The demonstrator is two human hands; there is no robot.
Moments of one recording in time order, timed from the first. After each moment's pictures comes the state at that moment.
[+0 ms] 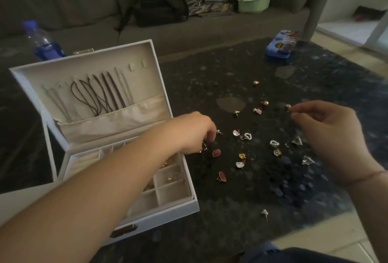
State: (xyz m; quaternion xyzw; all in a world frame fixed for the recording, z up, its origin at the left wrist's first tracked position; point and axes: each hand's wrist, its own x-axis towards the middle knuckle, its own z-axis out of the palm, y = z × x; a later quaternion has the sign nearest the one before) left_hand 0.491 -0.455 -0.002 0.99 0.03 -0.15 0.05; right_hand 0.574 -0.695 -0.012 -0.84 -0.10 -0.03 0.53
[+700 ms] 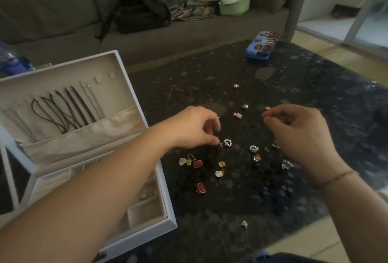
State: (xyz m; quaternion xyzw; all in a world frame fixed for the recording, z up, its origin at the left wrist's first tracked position) left_hand 0.541 -0.476 -0.002 0.96 0.02 -0.11 0.24; right_hand 0.584 -0.697 -0.014 -0.86 -0.12 -0.02 0.49
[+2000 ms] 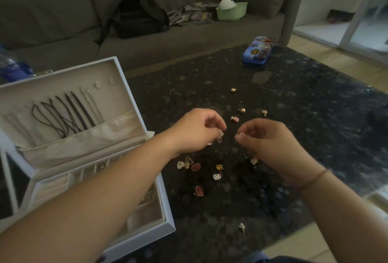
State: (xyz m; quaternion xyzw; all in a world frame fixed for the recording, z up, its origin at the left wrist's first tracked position) left_hand 0.532 -0.496 0.000 0.90 0.08 -0.06 0.42; right_hand 0.578 -0.677 -0.026 -0.80 -0.14 0.17 0.56
